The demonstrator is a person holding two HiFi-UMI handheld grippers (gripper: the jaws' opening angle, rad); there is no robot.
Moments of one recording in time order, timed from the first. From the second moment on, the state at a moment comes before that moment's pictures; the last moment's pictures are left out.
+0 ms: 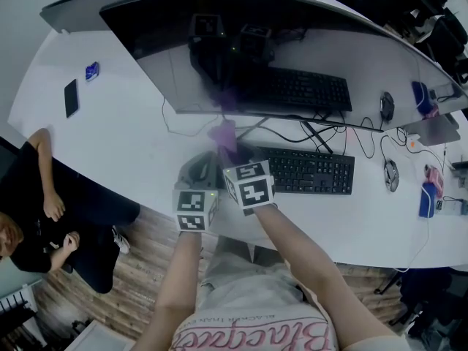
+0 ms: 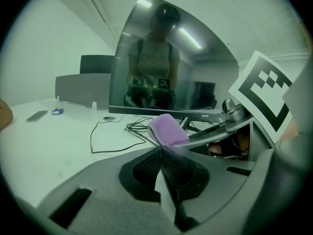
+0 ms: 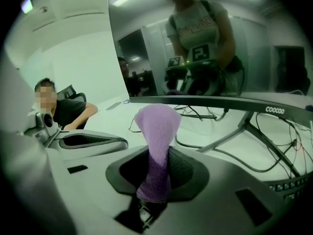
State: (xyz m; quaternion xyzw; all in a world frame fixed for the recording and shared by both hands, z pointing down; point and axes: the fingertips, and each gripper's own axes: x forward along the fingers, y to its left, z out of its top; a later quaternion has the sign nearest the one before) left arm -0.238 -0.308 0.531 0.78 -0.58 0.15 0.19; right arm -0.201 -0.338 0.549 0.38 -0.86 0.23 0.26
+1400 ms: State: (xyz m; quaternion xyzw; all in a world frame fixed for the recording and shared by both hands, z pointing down) left arm -0.063 -0.312 0.528 0.80 -0.54 0.17 0.18; right arm -0.007 -0.350 0.552 0.43 -0.83 0.24 0.26
